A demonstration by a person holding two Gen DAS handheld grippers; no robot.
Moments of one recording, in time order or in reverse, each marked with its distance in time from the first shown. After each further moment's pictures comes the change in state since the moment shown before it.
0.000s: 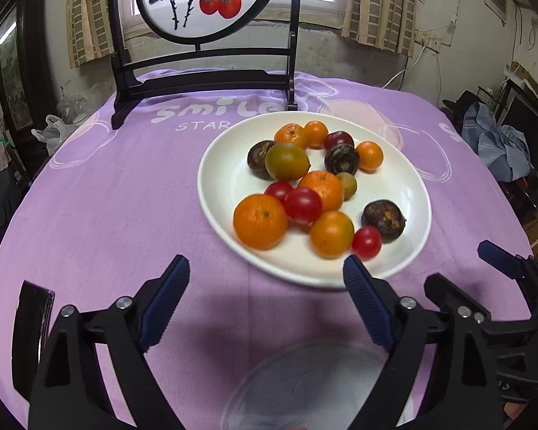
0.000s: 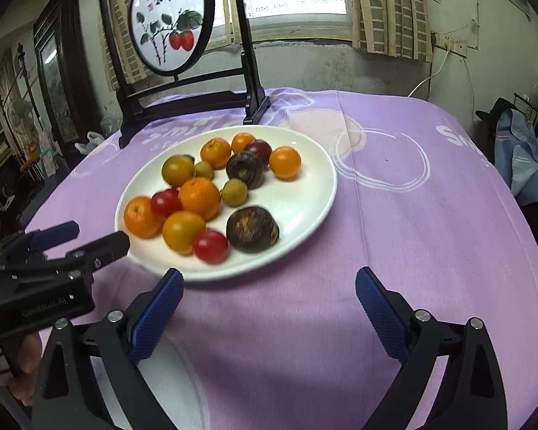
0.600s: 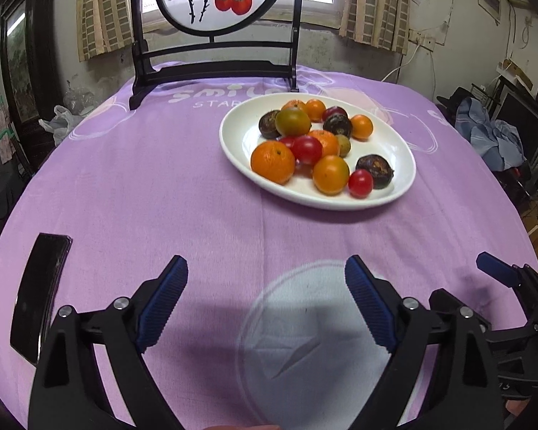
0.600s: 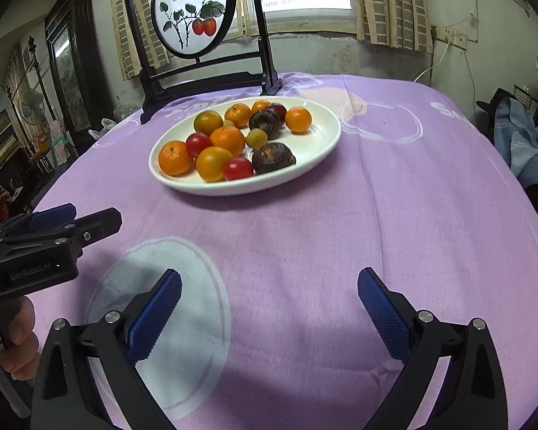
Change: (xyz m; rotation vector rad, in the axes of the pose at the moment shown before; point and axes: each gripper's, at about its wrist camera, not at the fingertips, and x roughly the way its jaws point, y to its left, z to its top) left arm -0.038 0.014 -0.061 -0.003 0.002 -0.019; right arm -0.032 0.007 -0.060 0.004 0.021 0.033
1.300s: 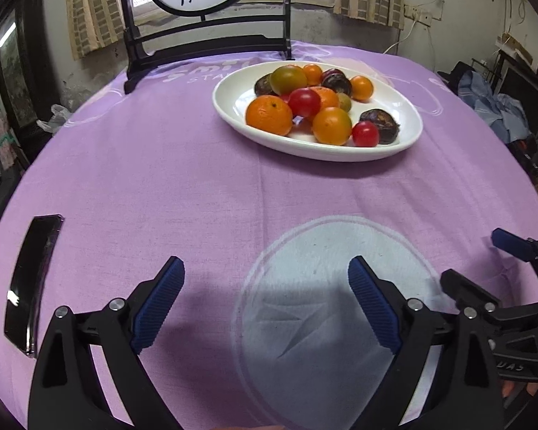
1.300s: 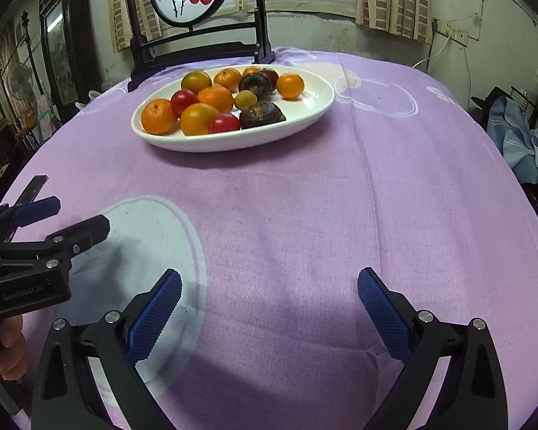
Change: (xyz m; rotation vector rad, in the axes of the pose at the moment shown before) left arm 0.020 -0.007 -0.026 0.065 0.045 0.054; right arm 0.014 0.001 -0.014 -0.041 0.081 -0.074
